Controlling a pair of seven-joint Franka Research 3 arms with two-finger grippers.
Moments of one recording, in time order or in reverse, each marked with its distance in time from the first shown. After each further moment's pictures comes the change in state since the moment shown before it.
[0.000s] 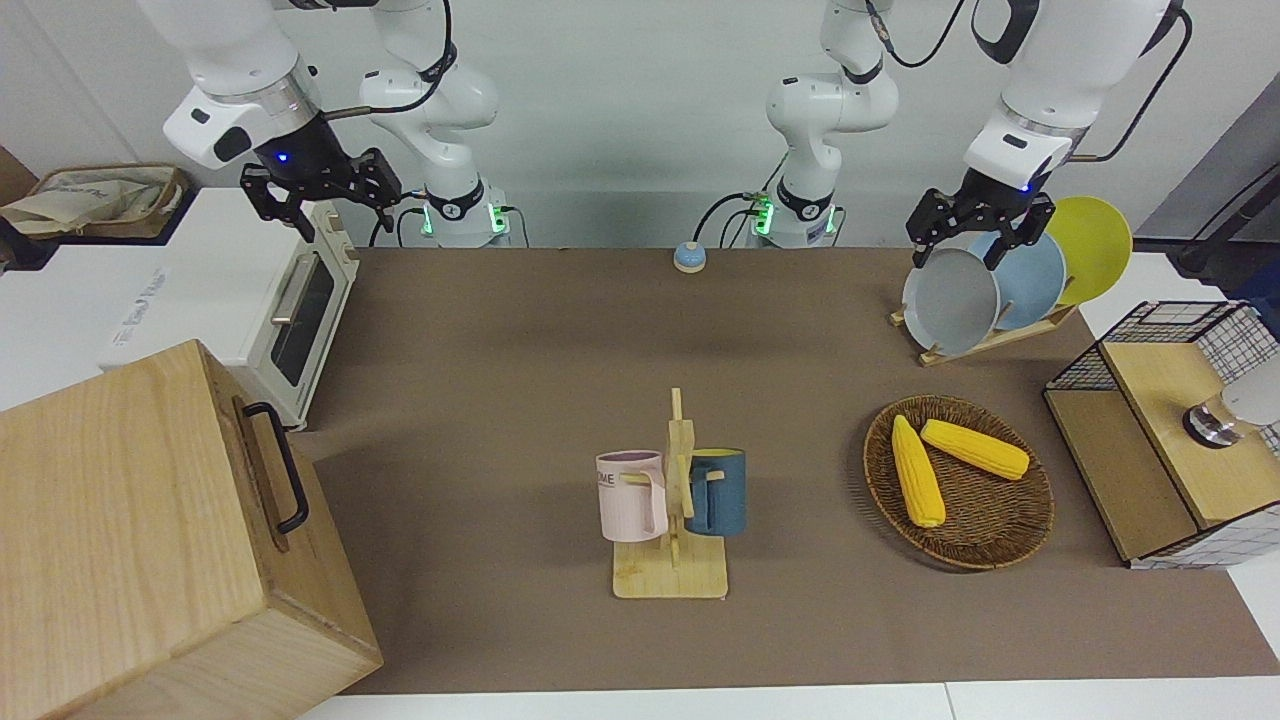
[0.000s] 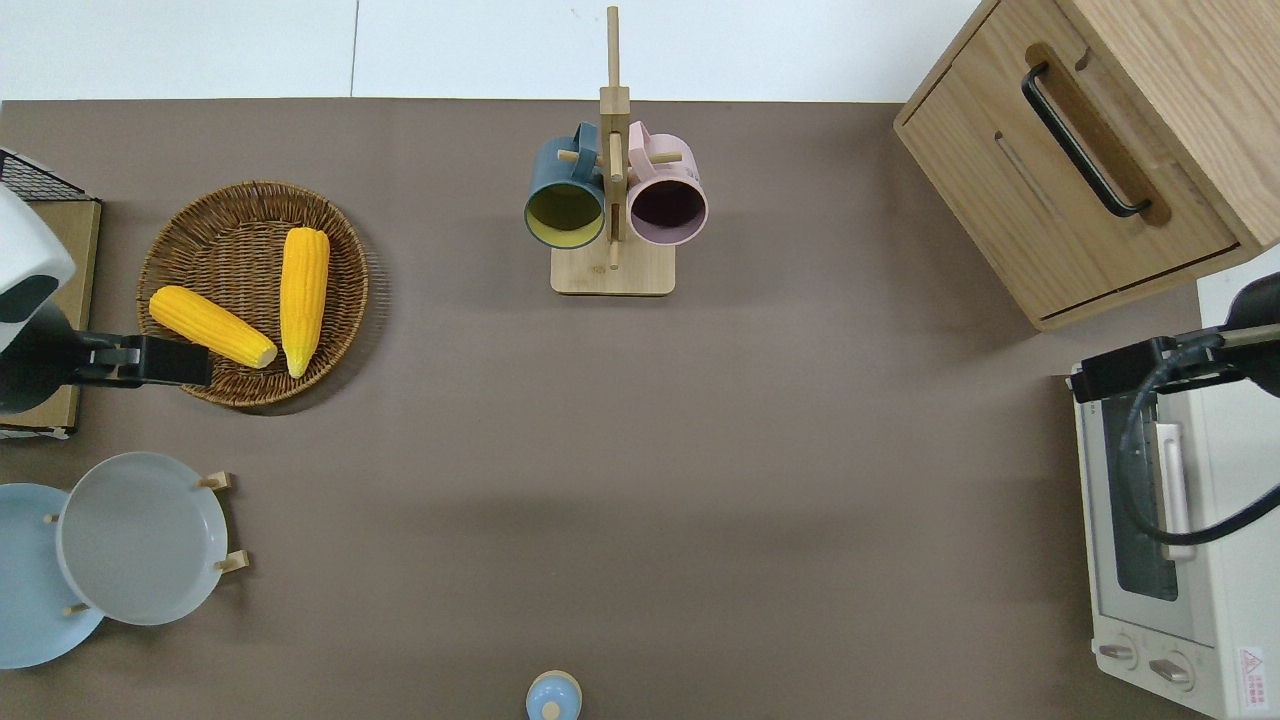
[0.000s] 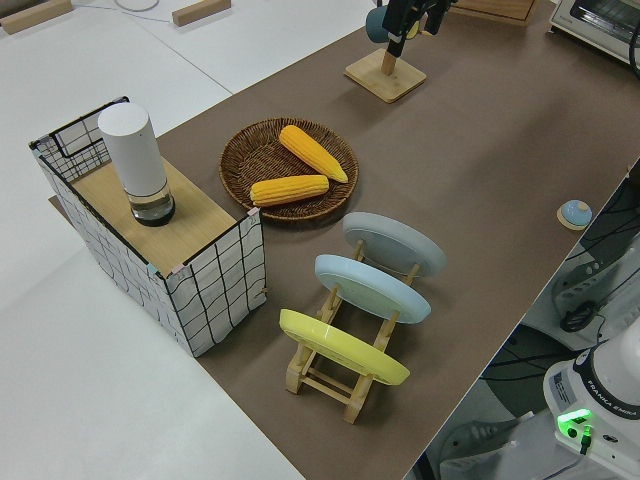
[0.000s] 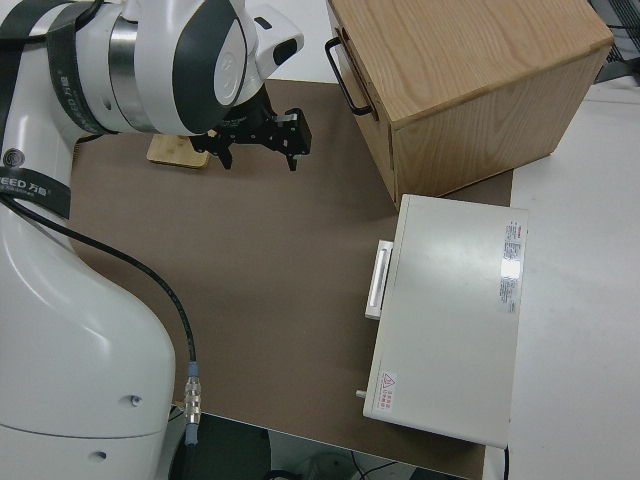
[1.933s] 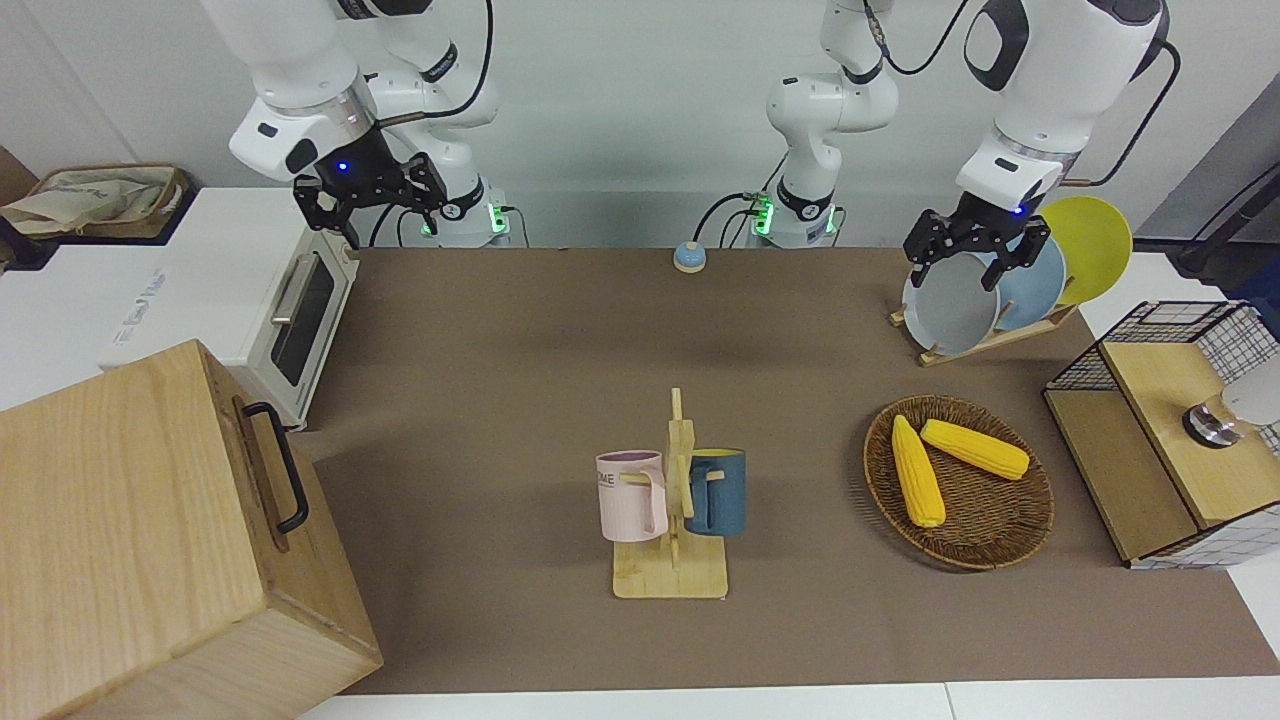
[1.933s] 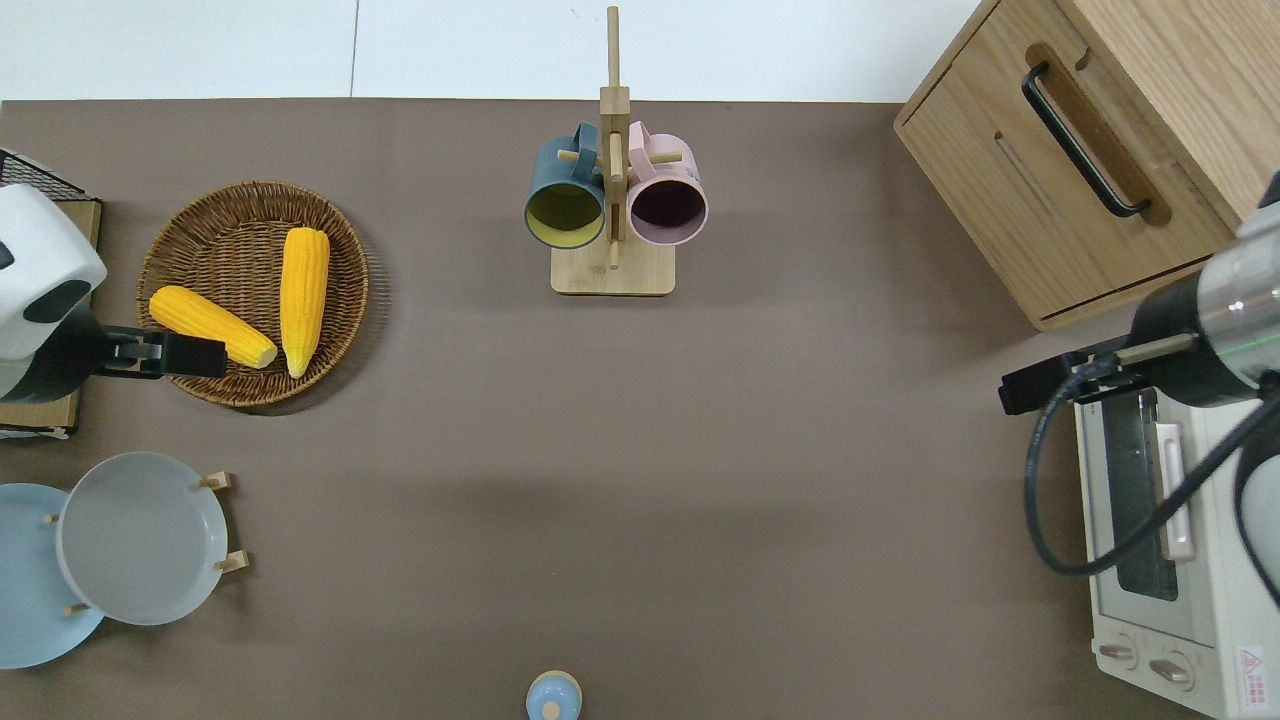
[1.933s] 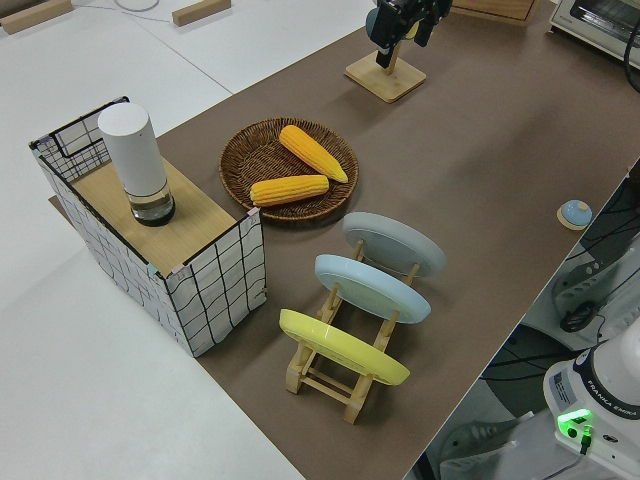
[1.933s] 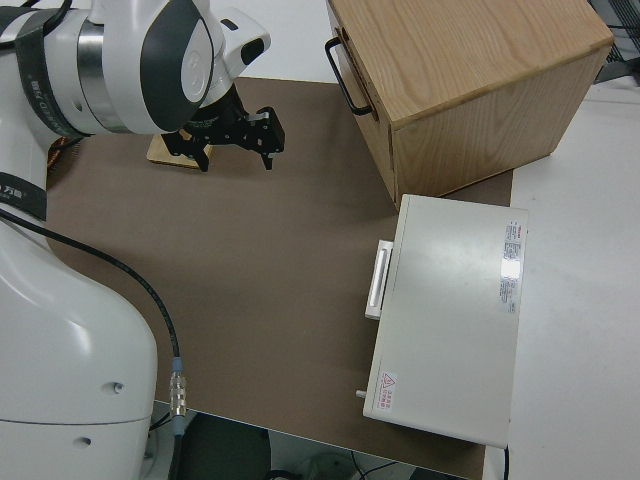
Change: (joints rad) left arm 0.002 0.003 0.004 -0.066 0.001 0.099 0.045; right arm 0.077 0.016 0.022 -0.013 0.003 0.014 0.005
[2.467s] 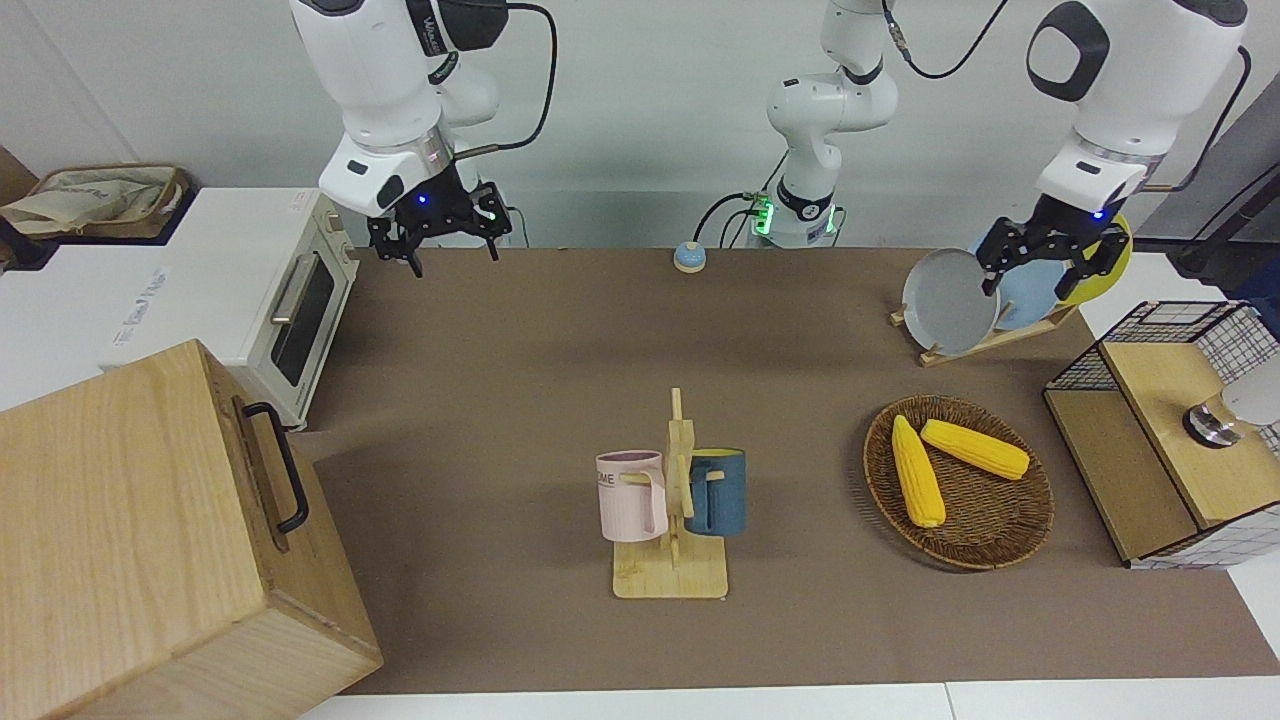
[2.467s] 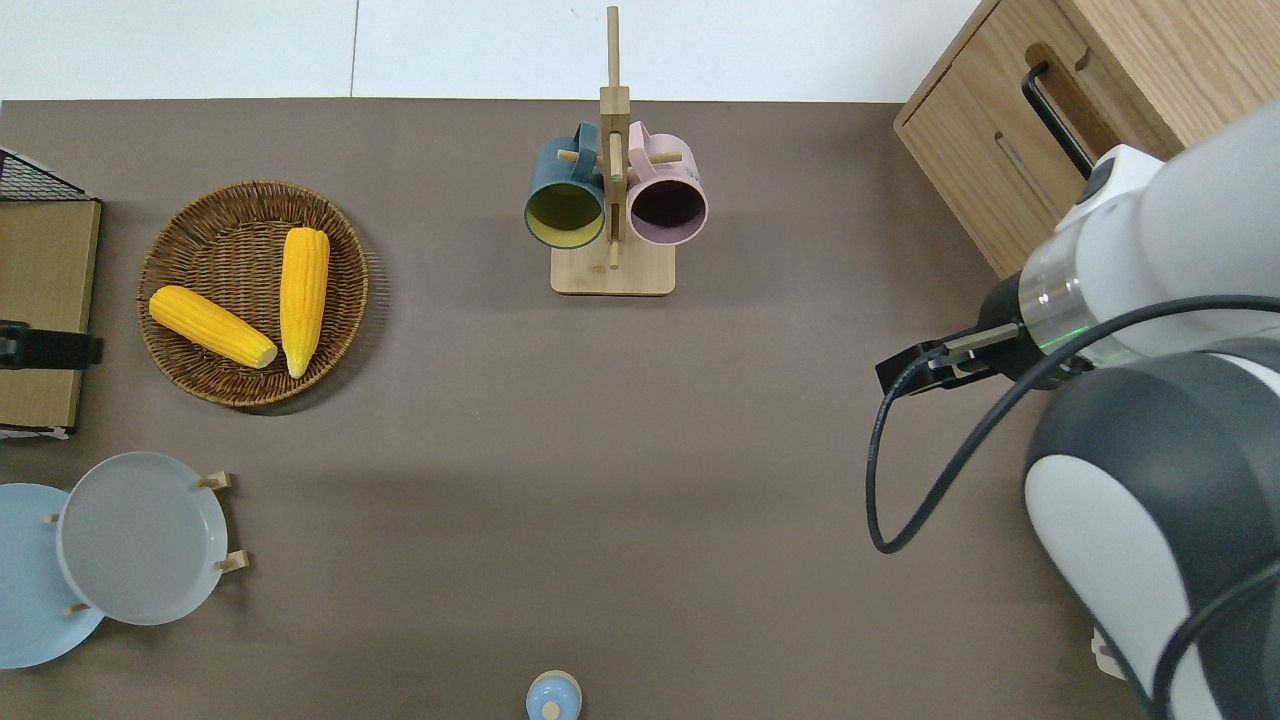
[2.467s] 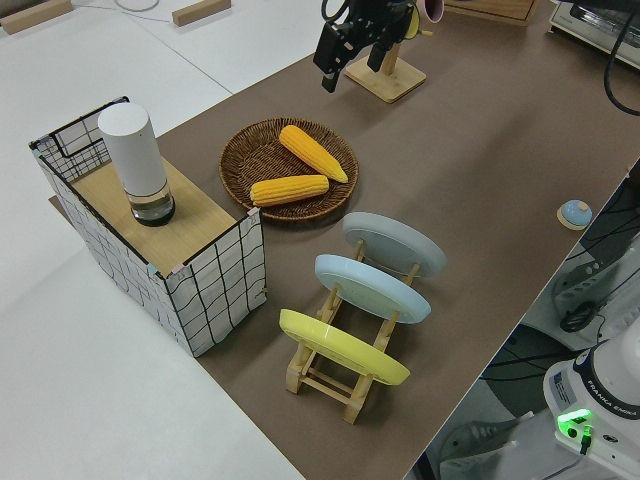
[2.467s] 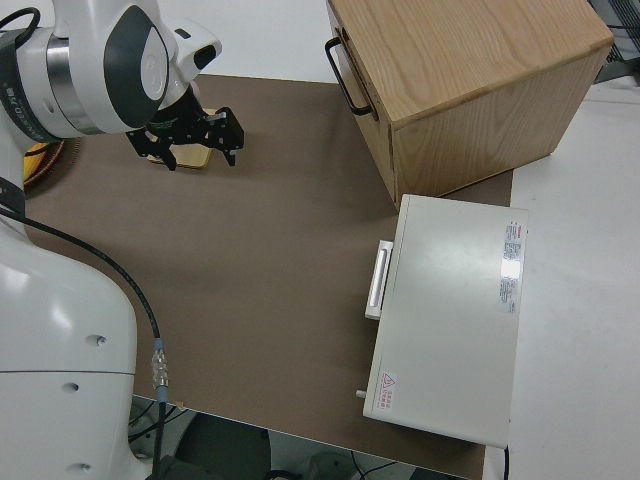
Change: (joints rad) left arm 0.078 0.025 0.111 -0.002 0.007 0.085 0.237; right arm 0.114 0.063 0.002 -0.005 0.000 0.094 0.078
